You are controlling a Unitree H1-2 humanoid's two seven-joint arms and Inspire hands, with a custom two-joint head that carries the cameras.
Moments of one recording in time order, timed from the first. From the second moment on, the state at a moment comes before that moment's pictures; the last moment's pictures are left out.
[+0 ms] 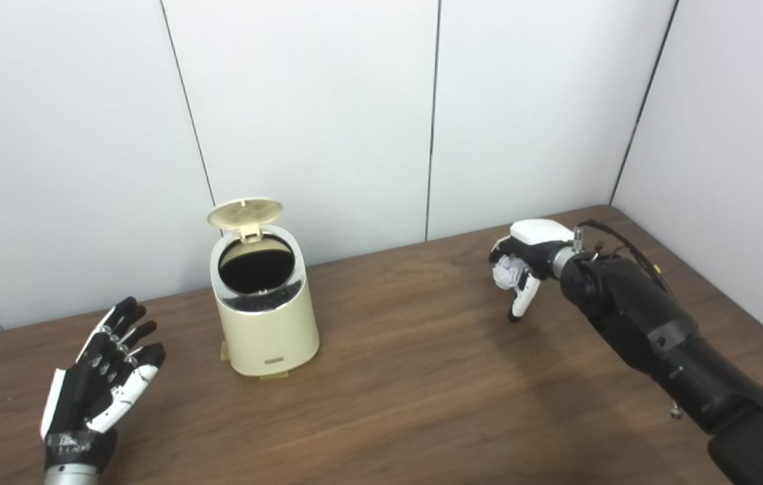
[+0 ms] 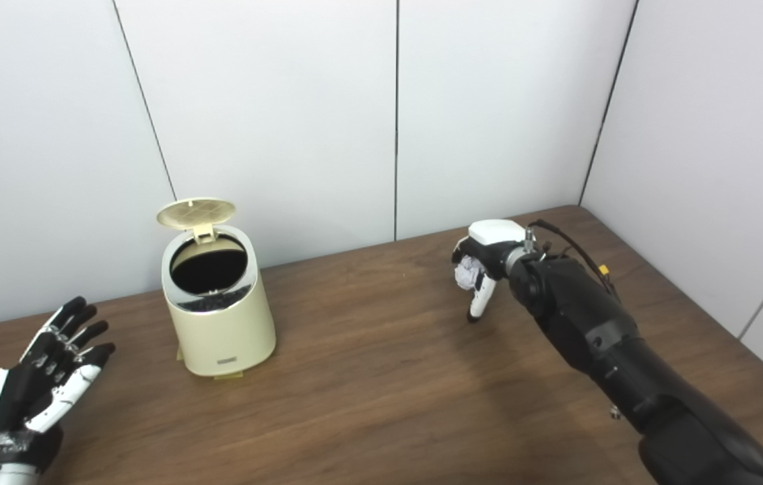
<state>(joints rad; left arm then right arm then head) -0.32 0.17 0.10 0.39 -0.19 -0.33 -0.23 -0.63 -0.63 0.30 0.44 -0.83 0.25 0.37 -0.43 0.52</state>
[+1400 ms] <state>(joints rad) -0.33 0.19 0.09 0.42 -0.14 -0.35 -0.23 -0.58 -0.64 0.26 0.22 -0.71 0.17 0.25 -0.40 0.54</state>
